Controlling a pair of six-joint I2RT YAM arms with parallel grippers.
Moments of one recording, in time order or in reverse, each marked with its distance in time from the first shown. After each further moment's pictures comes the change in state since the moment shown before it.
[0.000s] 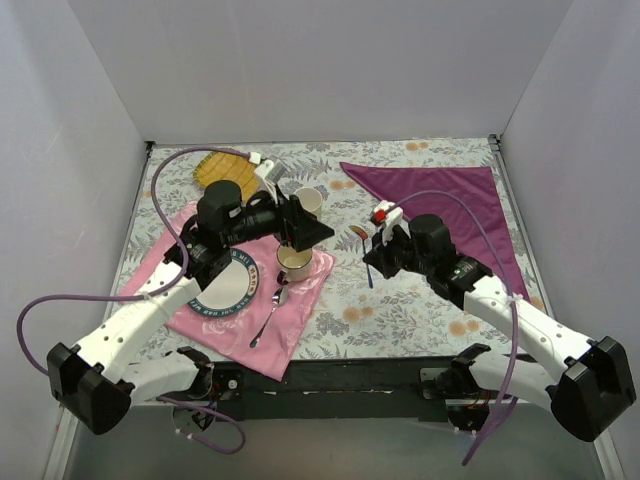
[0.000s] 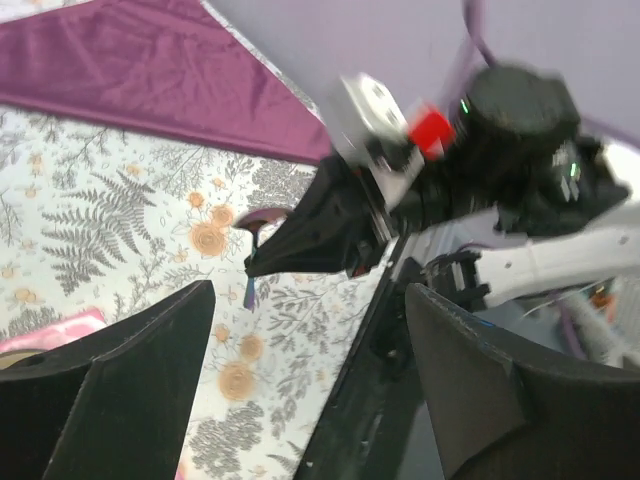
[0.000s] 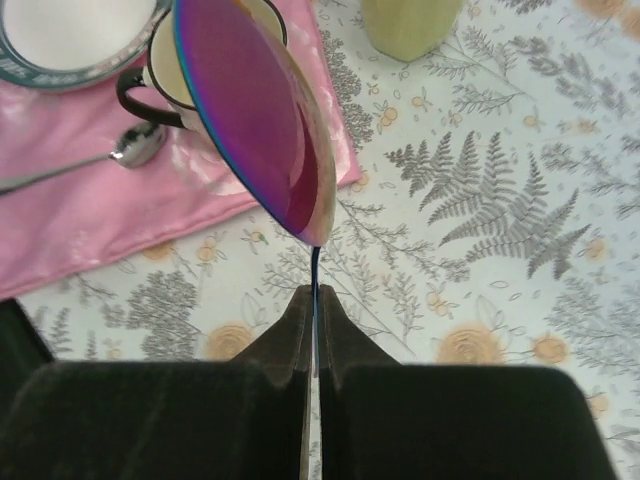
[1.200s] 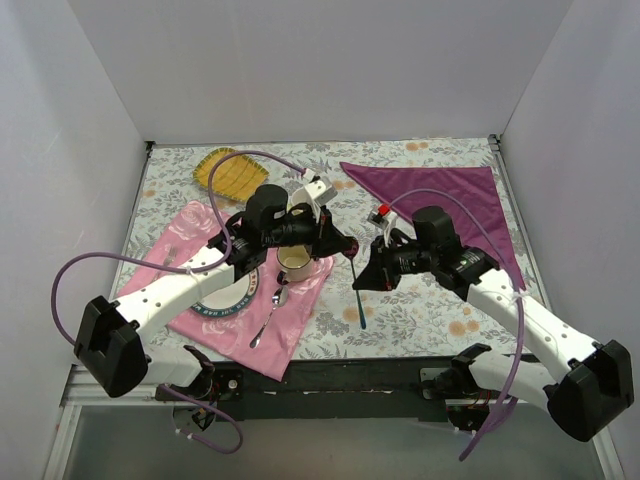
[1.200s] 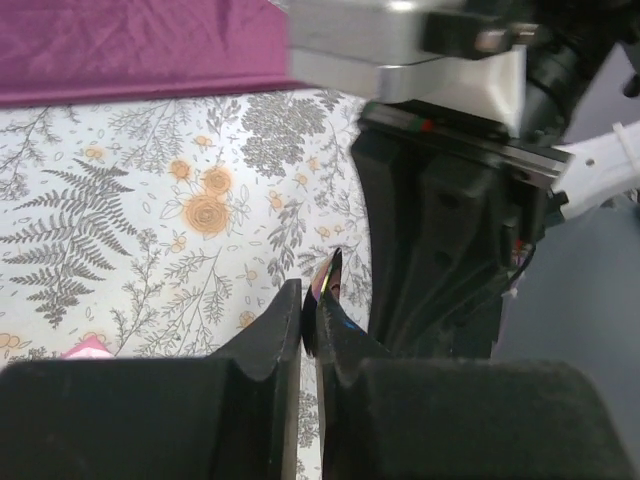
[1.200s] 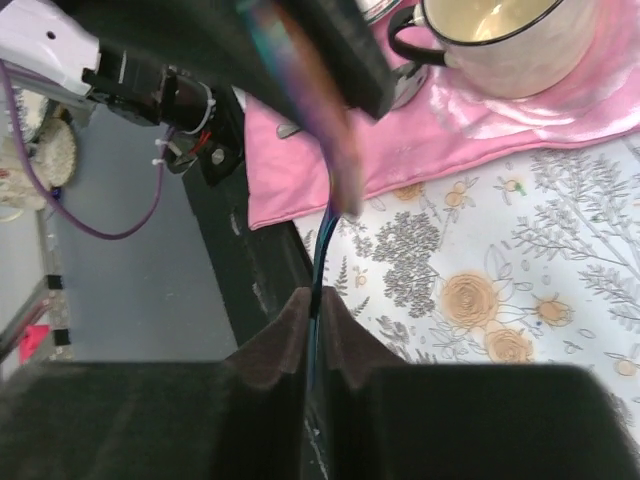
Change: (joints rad) left arm -0.173 0.183 -0.041 0.114 0.015 0.327; right arm -0.081 0.052 0.137 -0.245 -0.558 0.328
